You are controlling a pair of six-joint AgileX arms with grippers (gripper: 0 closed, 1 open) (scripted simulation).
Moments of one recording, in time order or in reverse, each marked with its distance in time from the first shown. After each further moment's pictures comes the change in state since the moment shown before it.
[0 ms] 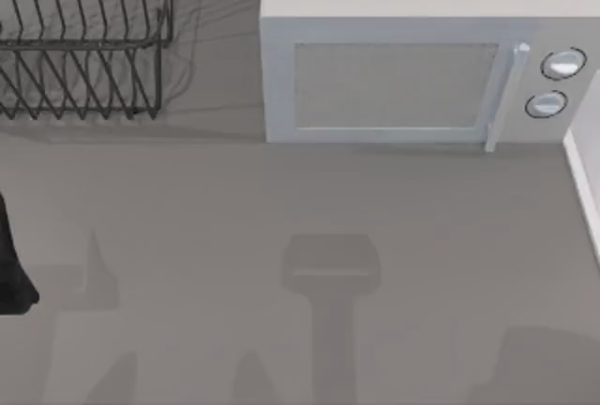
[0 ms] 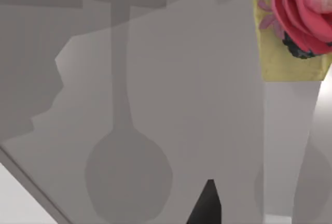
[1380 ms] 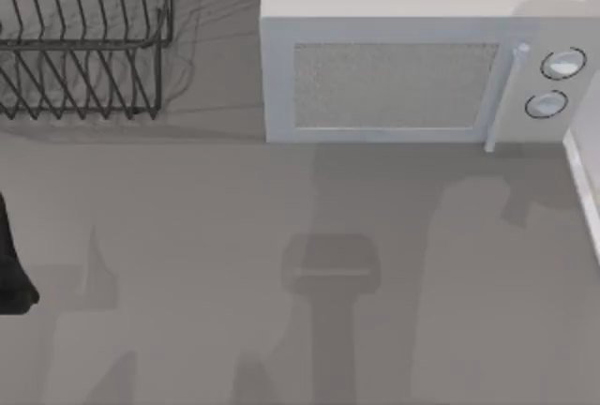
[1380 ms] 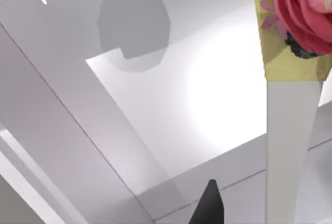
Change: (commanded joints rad) left arm 0.000 0.000 0.000 0.000 0.000 0.000; right arm 0.189 1.056 1.473 -0.449 0.010 0.178
